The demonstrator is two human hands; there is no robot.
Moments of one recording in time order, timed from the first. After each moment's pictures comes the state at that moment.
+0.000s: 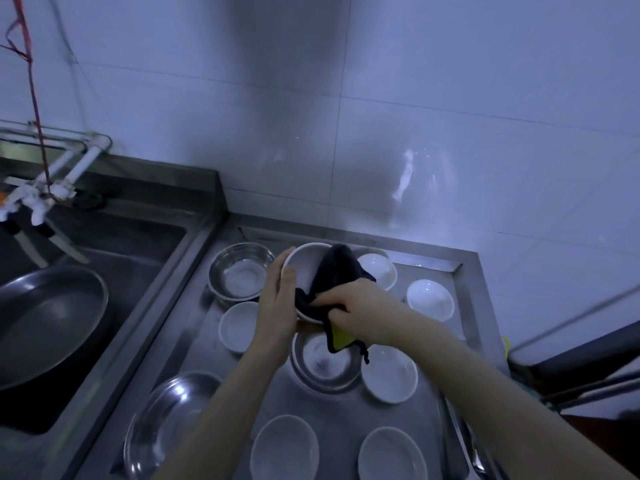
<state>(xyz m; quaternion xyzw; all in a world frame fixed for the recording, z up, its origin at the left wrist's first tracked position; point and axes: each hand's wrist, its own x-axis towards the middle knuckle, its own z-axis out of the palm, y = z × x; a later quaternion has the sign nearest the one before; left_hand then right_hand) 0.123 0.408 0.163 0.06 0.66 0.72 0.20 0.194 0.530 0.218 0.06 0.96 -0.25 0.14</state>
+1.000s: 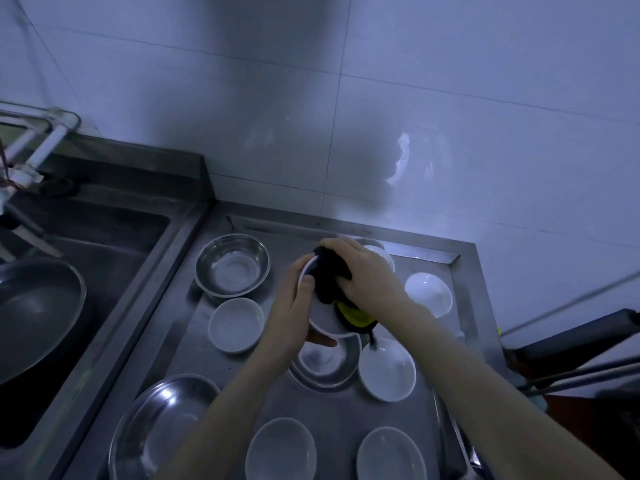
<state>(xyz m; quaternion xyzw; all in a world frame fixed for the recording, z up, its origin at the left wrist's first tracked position) 0.118 0.412 0.147 0.17 0.66 0.69 0.27 0.155 0.562 0.177 0.10 0.96 -0.24 -0.12</state>
